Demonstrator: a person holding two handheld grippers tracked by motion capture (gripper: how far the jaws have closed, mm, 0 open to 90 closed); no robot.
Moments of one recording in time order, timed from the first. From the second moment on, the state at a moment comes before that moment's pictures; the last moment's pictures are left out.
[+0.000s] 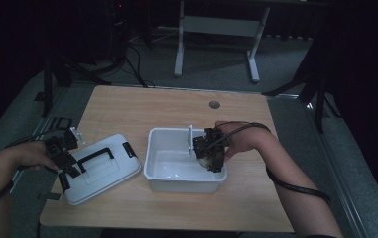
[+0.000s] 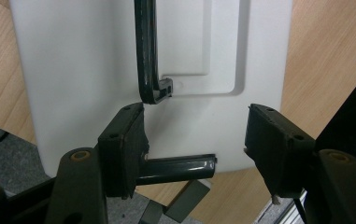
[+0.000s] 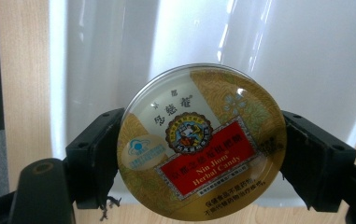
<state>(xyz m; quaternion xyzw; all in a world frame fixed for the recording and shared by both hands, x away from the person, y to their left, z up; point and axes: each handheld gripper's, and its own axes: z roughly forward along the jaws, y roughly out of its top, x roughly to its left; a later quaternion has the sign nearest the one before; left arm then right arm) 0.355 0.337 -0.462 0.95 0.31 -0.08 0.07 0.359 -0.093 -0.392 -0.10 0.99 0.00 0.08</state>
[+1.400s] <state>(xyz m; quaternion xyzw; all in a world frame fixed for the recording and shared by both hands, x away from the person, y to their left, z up) 0.357 0.333 -0.467 0.95 0.30 -0.09 0.06 0.377 -0.090 -0.458 -0.13 0.99 -0.03 0.03</state>
